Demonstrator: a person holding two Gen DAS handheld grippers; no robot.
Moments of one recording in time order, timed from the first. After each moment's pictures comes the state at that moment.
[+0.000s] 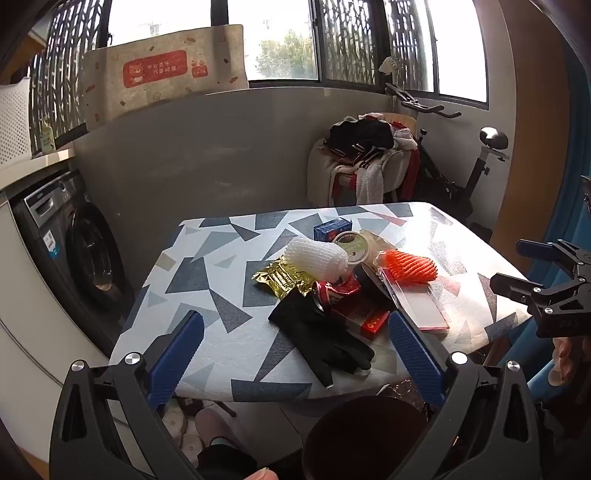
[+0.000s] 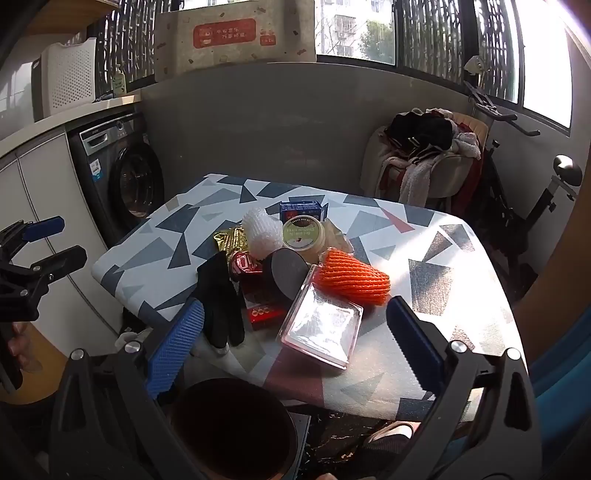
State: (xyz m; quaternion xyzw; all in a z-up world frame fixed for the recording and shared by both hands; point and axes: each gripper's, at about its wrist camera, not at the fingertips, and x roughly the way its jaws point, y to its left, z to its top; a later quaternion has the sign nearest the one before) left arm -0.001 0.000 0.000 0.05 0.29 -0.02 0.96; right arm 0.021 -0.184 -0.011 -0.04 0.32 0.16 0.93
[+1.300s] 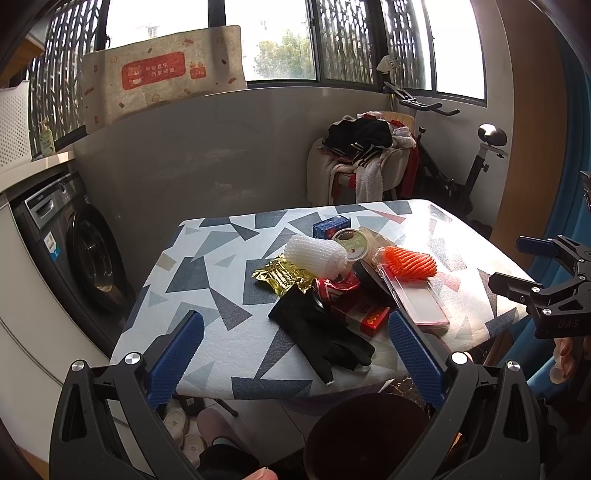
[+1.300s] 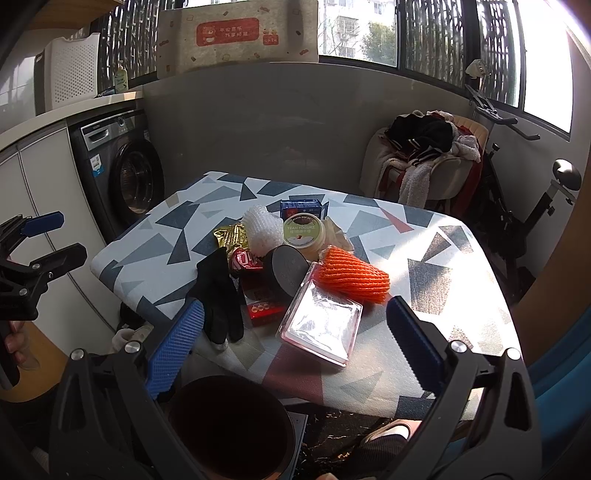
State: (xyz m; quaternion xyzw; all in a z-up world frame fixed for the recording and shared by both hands) left arm -0.005 -0.005 0.003 0.05 0.29 -0.01 0.96; right arm 0.017 -0.182 -0.012 -0.05 0.31 0.16 0.93
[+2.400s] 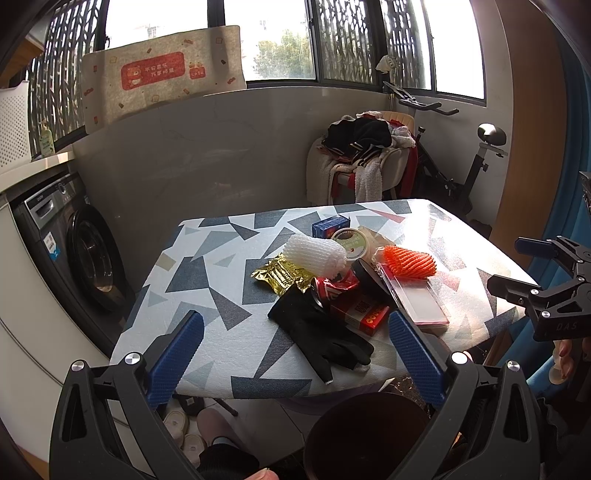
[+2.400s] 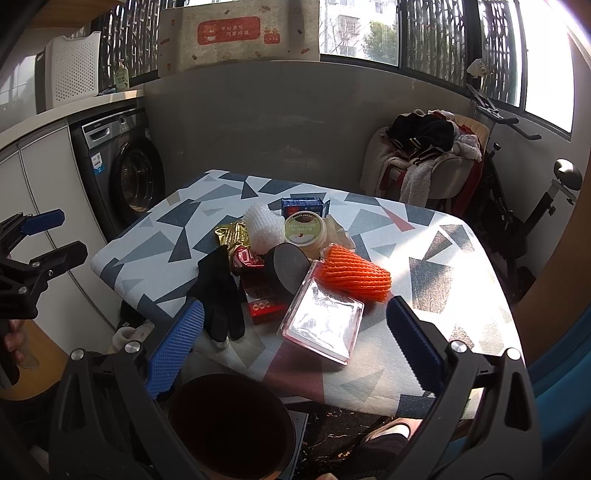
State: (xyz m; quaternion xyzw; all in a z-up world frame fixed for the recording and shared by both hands) left arm -0.005 -0.005 0.003 0.05 0.29 -0.01 0.96; right arm 0.015 -0.182 -0.014 -0.05 0.31 0.16 0.93
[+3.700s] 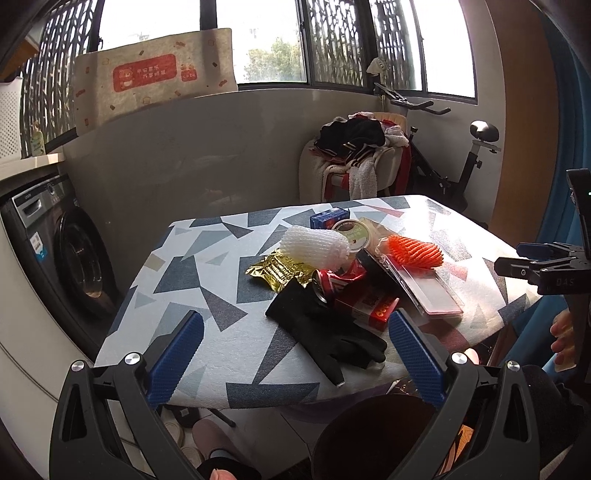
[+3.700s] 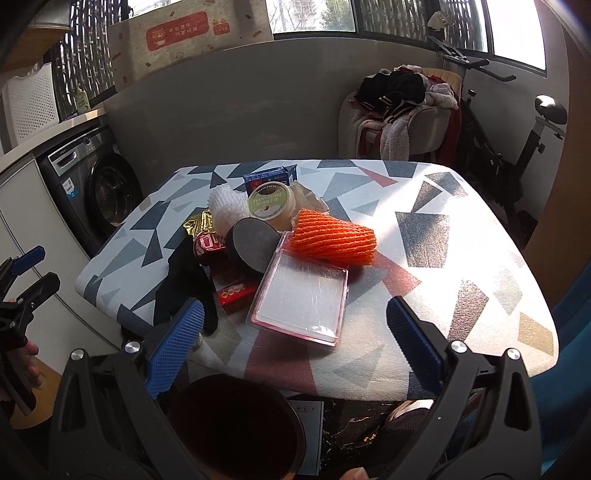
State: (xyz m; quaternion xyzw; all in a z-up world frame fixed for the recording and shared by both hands) left arm 0.009 0.012 -0.052 0.06 0.27 -0.03 0.96; right arm 0.046 -0.220 -0.067 0.04 0.36 0.12 0.92
